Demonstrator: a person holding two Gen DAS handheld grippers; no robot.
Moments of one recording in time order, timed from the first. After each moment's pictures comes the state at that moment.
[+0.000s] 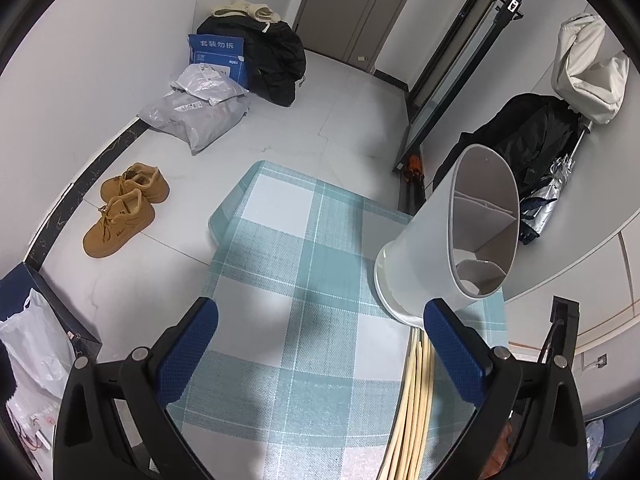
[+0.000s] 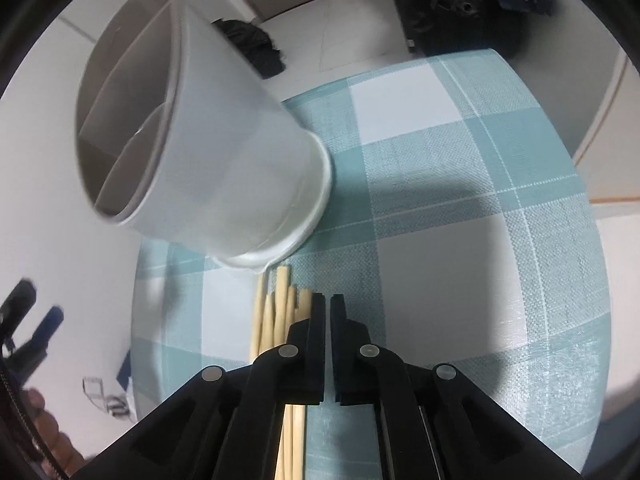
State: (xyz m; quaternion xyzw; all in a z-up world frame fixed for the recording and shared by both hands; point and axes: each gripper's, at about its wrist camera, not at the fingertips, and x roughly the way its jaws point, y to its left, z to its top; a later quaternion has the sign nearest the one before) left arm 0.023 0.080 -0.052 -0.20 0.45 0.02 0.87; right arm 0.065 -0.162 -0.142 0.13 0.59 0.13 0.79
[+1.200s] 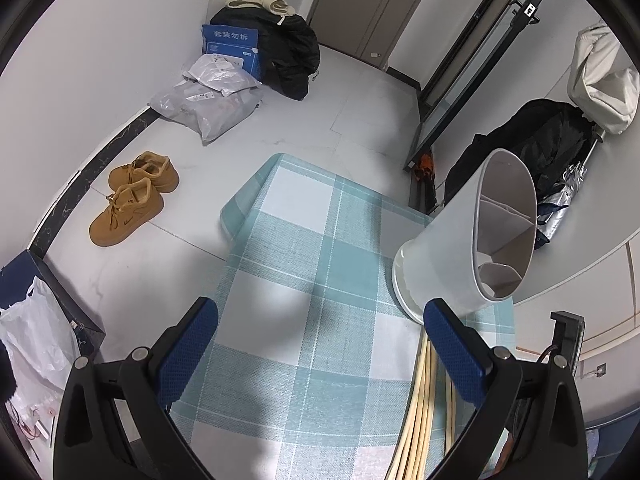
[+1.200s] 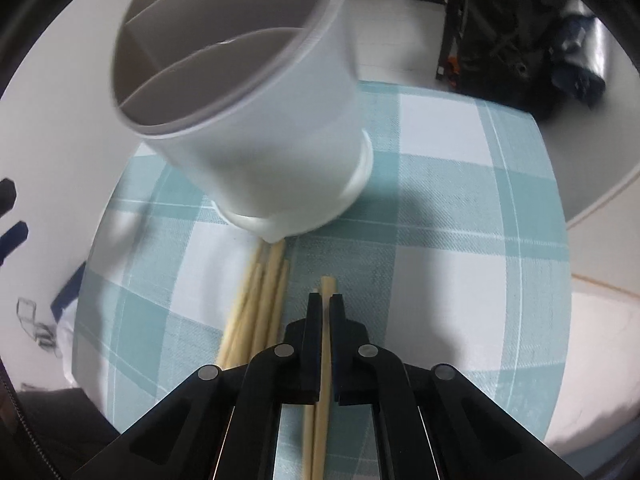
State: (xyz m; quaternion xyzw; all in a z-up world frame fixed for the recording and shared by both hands) left arm 0.022 0.093 -0.059 -0.21 0.46 0.04 0.86; right arm 0.064 -0.097 -0.122 -0.04 0.59 0.13 0.80
